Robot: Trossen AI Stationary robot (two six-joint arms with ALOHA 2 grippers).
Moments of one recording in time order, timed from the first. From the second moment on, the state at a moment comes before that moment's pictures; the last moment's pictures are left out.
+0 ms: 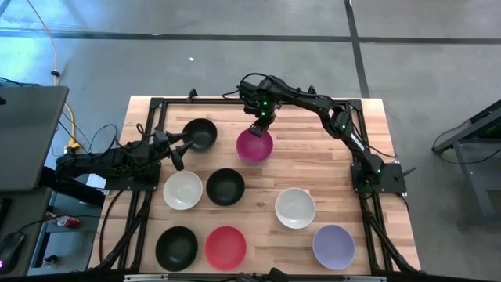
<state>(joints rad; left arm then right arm) 0.15 0.05 0.12 -0.29 -0.56 -0.22 -0.45 2.37 2.34 -1.51 -0.18 0.05</state>
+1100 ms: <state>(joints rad) 0.15 0.05 0.12 -0.29 -0.56 -0.22 -0.44 2.34 2.34 -1.47 -0.15 0.05</state>
